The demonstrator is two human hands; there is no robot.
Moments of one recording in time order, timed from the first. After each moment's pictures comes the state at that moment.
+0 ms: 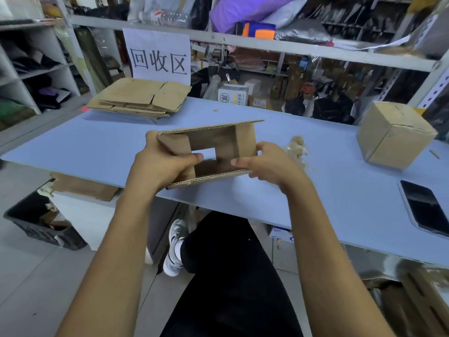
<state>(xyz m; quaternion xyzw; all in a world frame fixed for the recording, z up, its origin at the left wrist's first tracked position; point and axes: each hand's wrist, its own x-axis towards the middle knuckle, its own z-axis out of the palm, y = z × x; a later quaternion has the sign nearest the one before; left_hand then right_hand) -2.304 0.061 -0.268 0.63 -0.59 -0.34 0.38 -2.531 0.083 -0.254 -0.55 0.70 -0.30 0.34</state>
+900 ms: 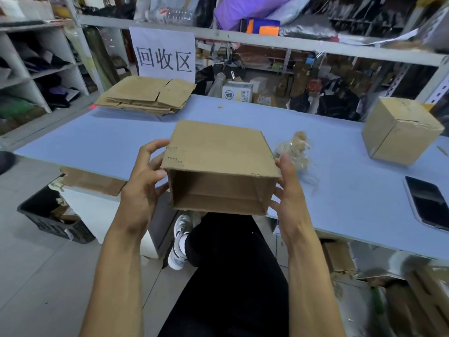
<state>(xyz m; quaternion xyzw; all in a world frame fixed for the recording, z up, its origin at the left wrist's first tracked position) -2.283 0.122 -0.297 0.38 -0.54 -0.52 0.54 -2.516 0.167 -0.297 -0.38 0.56 -0.59 0.45</state>
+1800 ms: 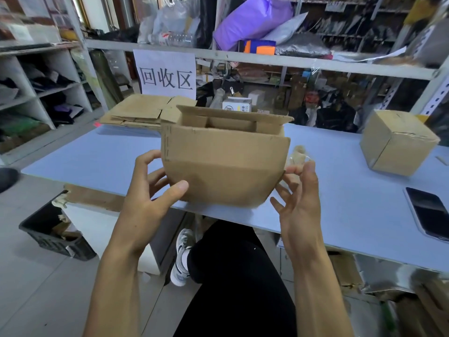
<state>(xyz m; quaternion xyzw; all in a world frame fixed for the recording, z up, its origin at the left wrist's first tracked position) -2.282 0.135 -0.277 0.44 -0.60 -0.42 0.52 -2.507 0.178 -0.273 -0.39 0.49 -0.67 0.41</state>
